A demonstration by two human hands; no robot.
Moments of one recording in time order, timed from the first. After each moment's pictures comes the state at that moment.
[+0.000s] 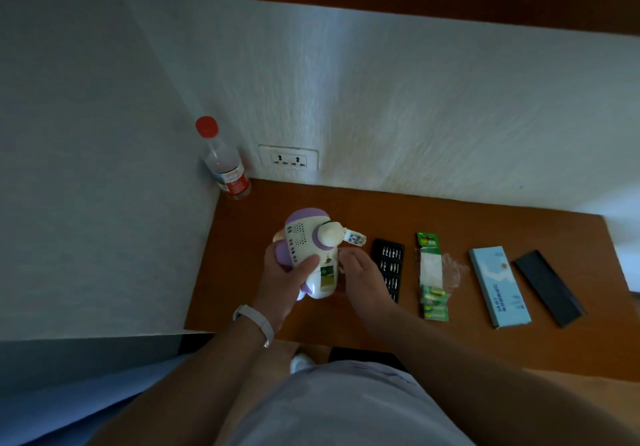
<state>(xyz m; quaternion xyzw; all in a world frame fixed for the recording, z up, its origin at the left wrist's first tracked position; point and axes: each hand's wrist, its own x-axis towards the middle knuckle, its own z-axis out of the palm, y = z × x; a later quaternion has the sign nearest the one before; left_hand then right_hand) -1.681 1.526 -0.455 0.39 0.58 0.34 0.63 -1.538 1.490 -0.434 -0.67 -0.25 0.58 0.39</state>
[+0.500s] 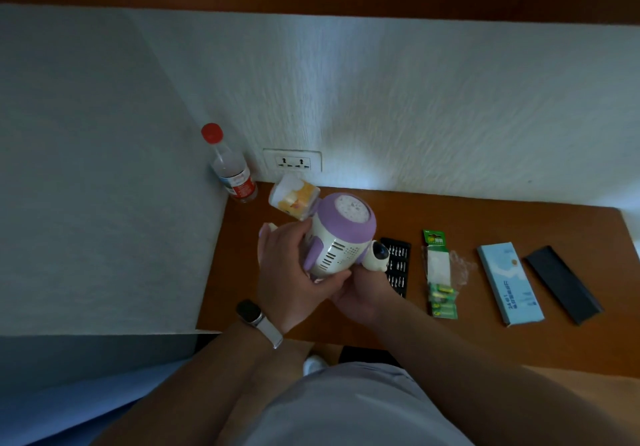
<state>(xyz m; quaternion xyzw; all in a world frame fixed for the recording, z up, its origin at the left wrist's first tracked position) -1.679 1.521 -0.398 0.76 0.49 0.37 0.22 -1.548 1.500 -0.424 -0.39 -0.01 0.75 0.54</state>
